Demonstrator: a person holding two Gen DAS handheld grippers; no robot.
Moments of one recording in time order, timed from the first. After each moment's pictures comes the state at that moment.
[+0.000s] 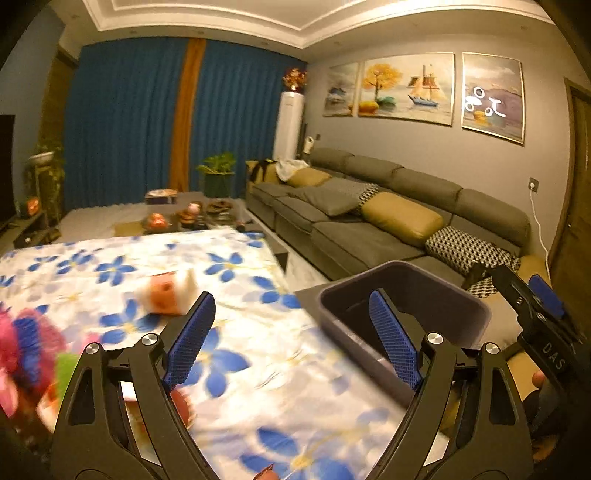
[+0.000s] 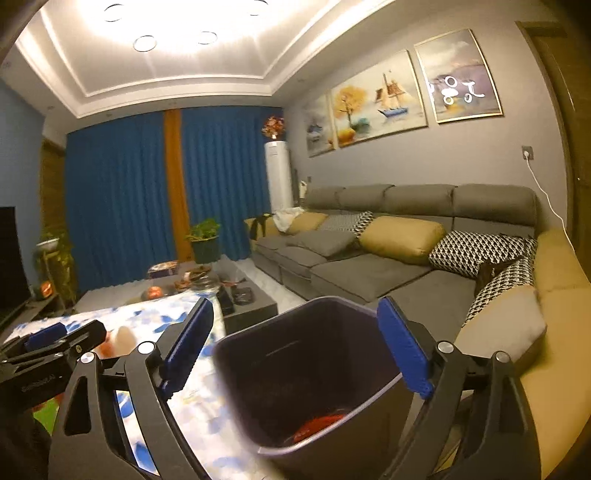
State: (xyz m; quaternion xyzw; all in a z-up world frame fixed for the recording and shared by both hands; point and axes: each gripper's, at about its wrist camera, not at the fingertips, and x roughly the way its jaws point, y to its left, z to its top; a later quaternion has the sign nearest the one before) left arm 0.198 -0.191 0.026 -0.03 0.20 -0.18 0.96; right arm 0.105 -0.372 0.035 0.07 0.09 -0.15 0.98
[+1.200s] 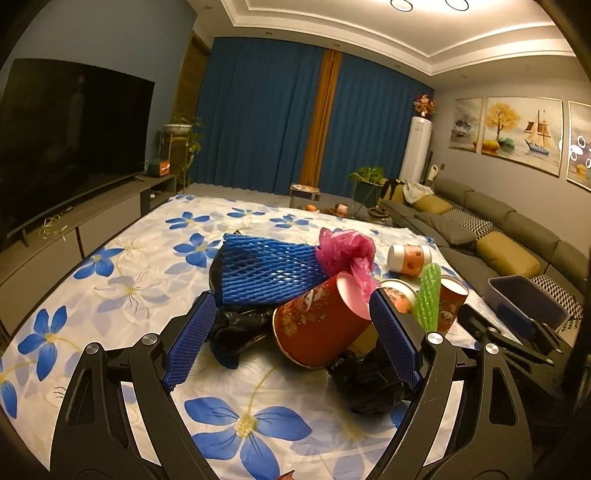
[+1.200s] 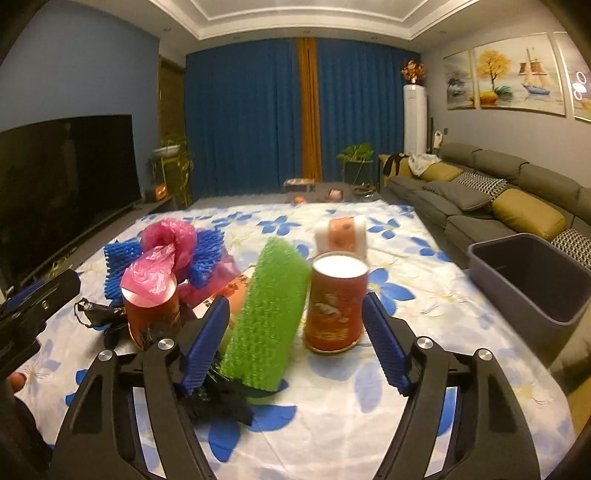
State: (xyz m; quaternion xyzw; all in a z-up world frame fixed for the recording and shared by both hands) left arm 0.073 0.077 -0.001 -0.10 0.20 0.05 0.97; right arm 0.118 -0.107 -0.016 0.00 0.23 0.09 0.97
